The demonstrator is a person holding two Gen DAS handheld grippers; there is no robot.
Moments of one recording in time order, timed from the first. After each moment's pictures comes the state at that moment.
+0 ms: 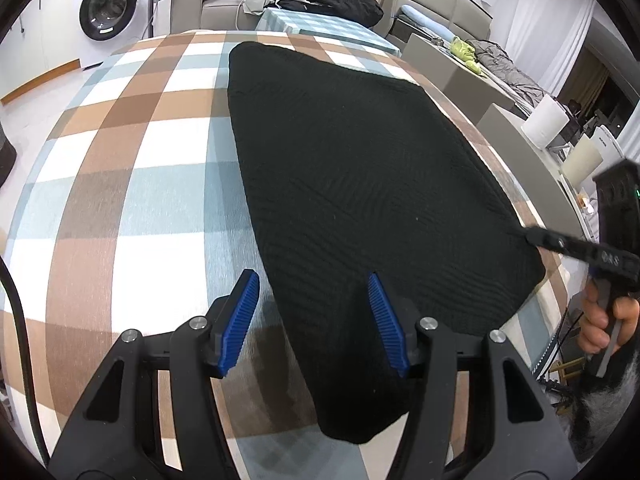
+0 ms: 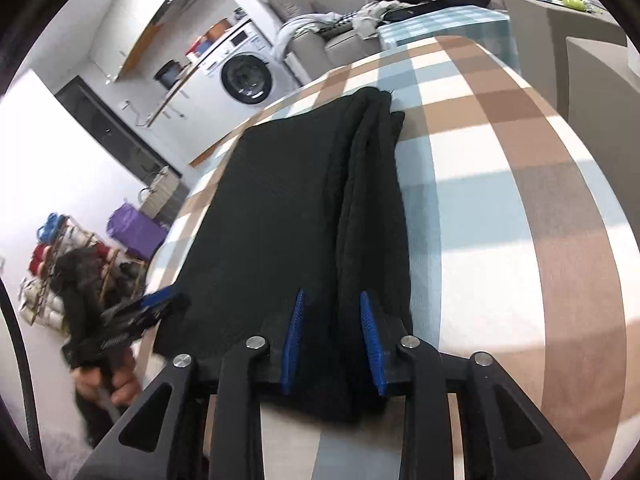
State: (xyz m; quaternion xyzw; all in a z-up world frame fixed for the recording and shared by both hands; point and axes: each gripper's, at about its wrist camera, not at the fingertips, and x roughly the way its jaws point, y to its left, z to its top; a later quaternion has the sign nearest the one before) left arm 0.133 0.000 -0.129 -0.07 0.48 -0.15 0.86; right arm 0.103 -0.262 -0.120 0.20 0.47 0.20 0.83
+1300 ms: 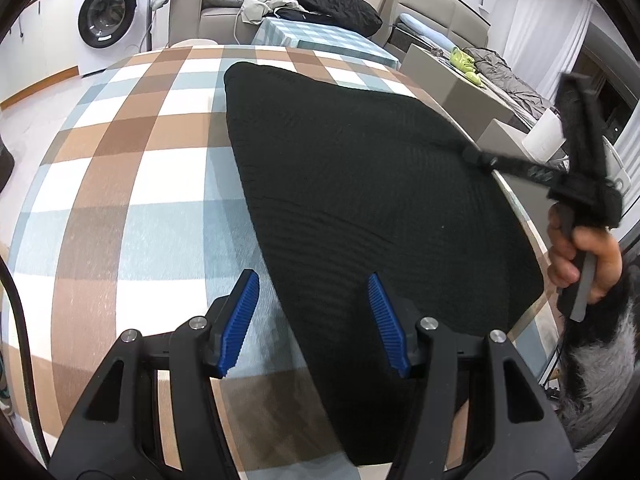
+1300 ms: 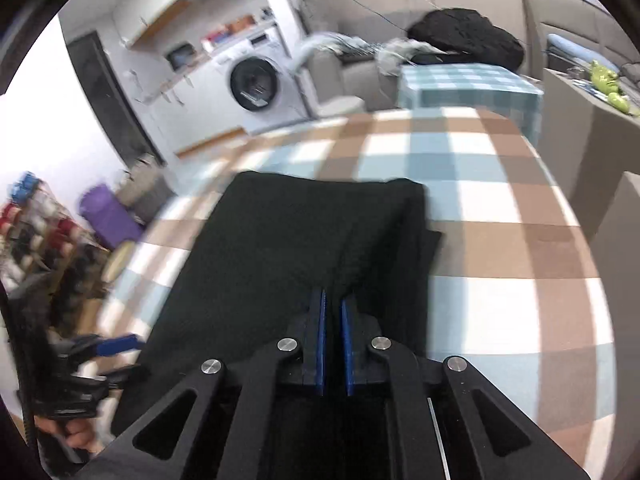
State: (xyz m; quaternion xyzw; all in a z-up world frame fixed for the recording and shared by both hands) left arm 0.159 -0.001 -0.117 -0.07 0.46 -0.15 0.87; right arm 0.214 -0.218 -0.097 0.06 0.44 0.16 0.88
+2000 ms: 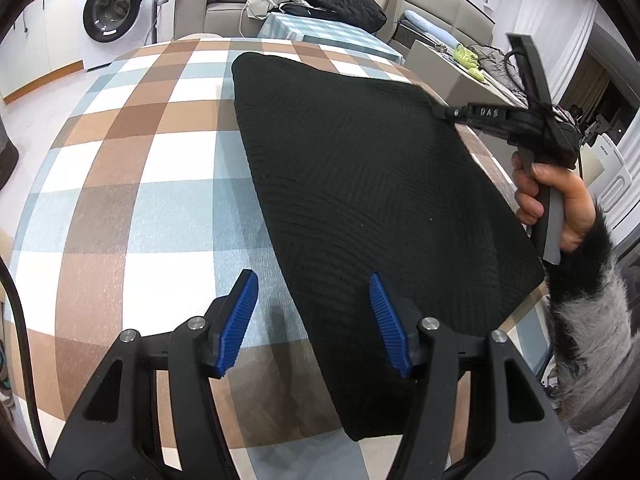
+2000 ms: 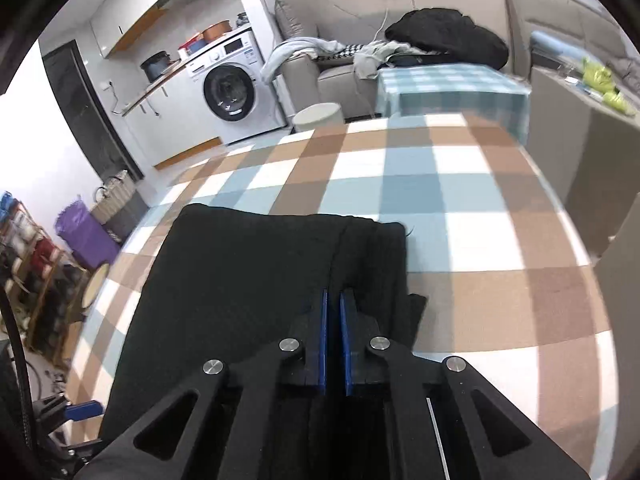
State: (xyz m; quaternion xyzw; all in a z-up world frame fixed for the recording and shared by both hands) left arm 0.142 0.006 -0.120 -0.08 0.47 -0.14 0.87; right arm 0.278 -0.217 -0.104 0.07 0.43 0.14 0.89
